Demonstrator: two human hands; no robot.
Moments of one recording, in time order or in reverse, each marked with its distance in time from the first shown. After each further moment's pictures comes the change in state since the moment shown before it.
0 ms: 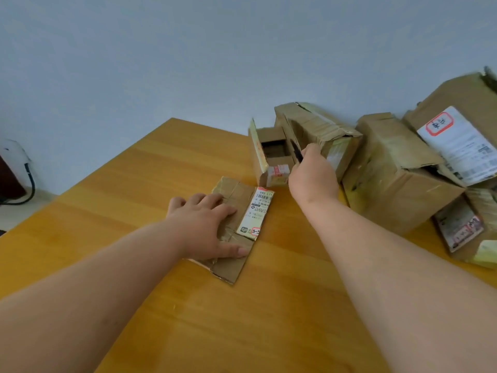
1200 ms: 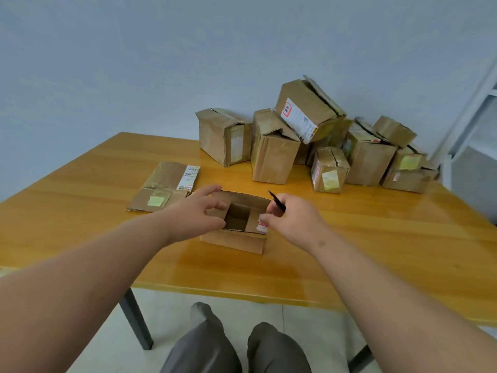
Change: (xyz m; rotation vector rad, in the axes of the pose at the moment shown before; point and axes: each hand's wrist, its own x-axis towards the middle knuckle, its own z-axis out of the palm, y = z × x) left_hand -0.143 0.160 -0.011 -0.667 0.051 0.253; right_hand -0.219 0.124 -0.183 0.103 -0.312 -0.038
